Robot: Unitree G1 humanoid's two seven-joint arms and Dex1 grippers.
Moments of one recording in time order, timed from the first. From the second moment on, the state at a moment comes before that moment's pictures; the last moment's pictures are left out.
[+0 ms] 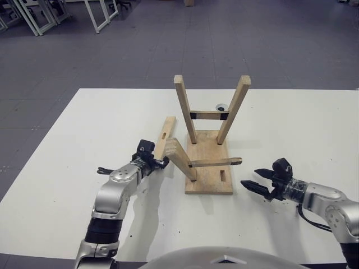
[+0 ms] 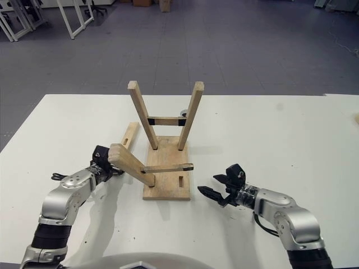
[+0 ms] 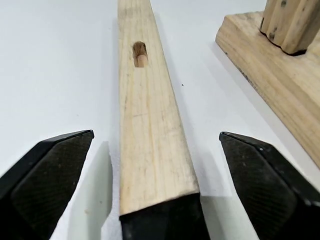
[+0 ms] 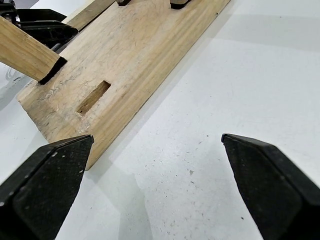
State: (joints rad) left arm -0.05 0.32 -0.04 -0.16 -0.20 0.76 -0.27; right arm 0.14 -0.65 -0.04 -0.30 0.59 0.75 0.70
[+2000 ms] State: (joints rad) left arm -0.43 0.47 0.24 -0.10 -1.38 1.13 -0.77; right arm -0.77 -0.32 -0.25 0.01 1.52 1.10 0.34
